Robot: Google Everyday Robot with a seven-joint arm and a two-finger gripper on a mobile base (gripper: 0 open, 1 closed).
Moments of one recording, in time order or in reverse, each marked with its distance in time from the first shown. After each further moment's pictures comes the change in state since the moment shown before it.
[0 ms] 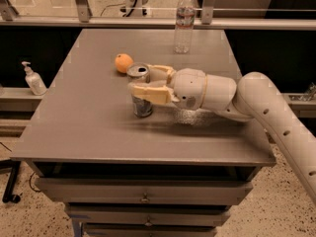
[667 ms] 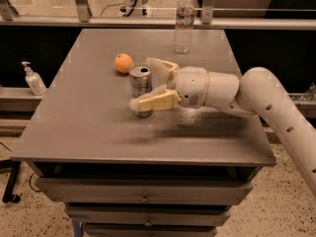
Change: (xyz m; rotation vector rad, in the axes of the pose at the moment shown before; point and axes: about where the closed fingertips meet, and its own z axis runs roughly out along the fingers) arm -0.005 0.004 -0.003 -0.026 0.030 -0.011
